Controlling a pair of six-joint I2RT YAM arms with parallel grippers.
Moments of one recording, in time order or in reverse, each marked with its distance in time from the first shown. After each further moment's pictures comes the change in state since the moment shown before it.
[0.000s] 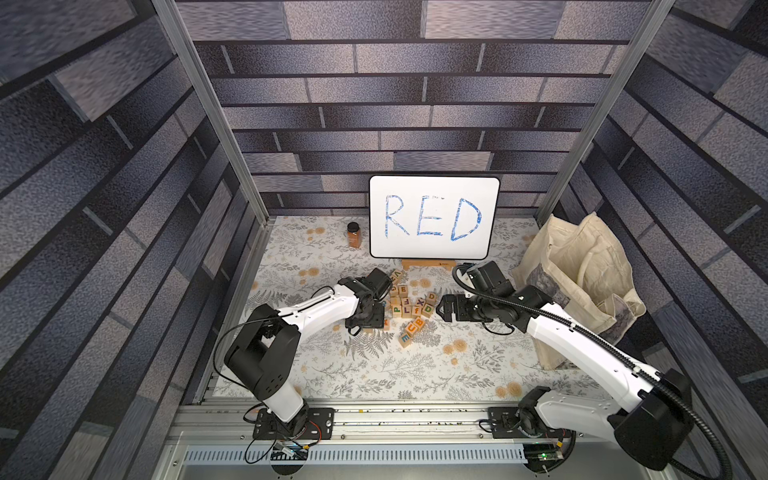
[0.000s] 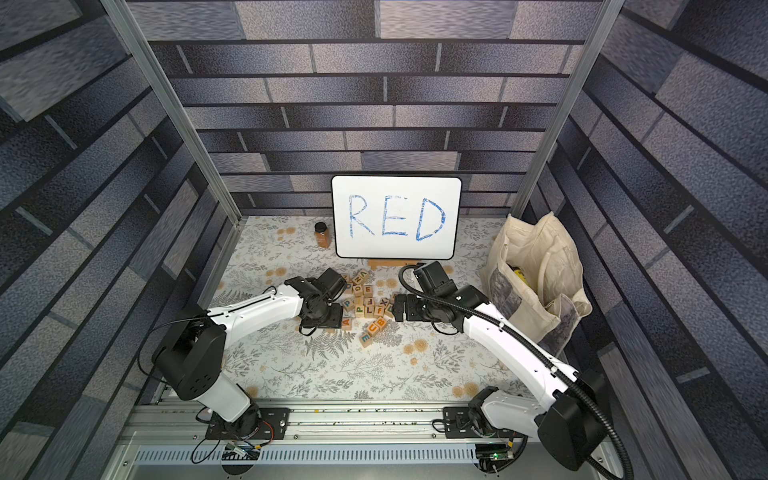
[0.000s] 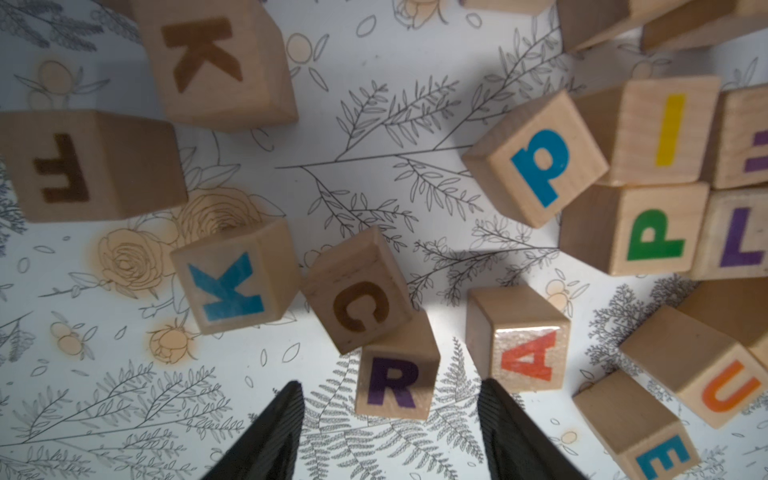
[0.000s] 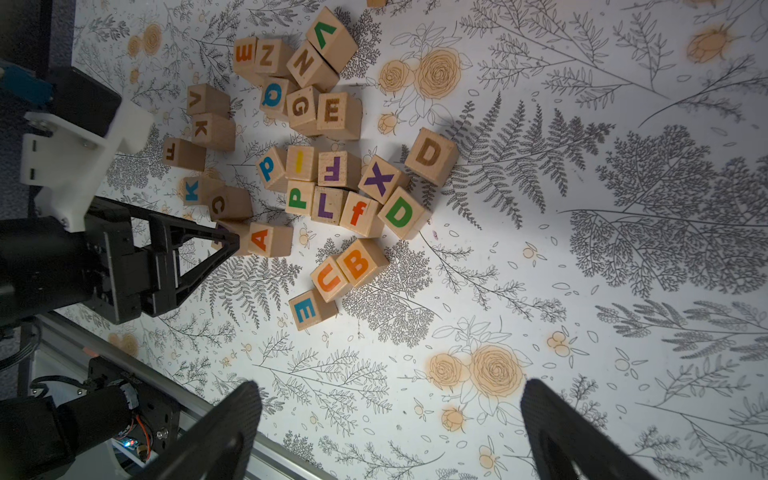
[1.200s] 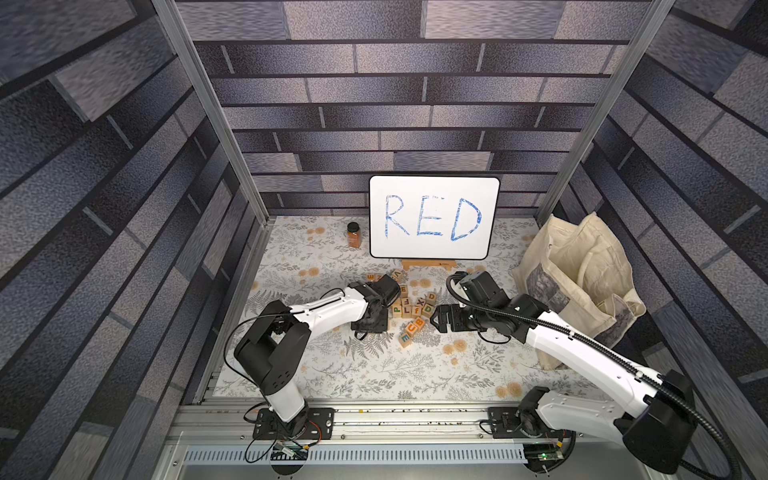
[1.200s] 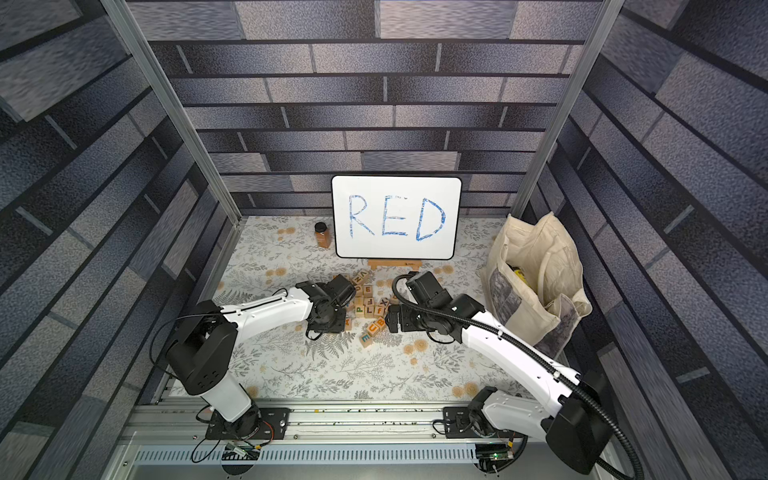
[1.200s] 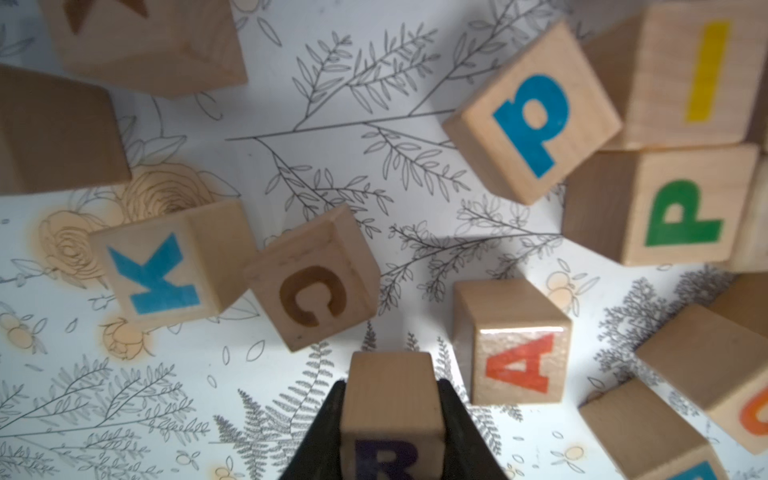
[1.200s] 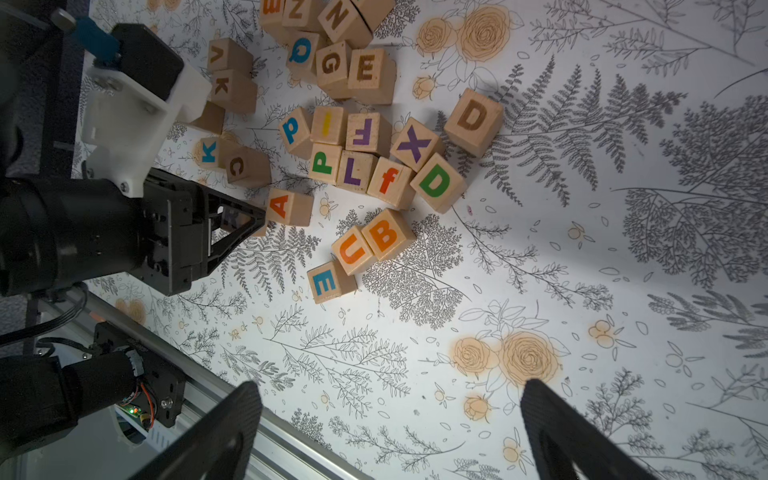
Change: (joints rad) left arm -0.086 0.035 0.005 -0.003 -0.034 -0.069; right arm 0.109 -0.049 -0.069 0.035 0.012 0.042
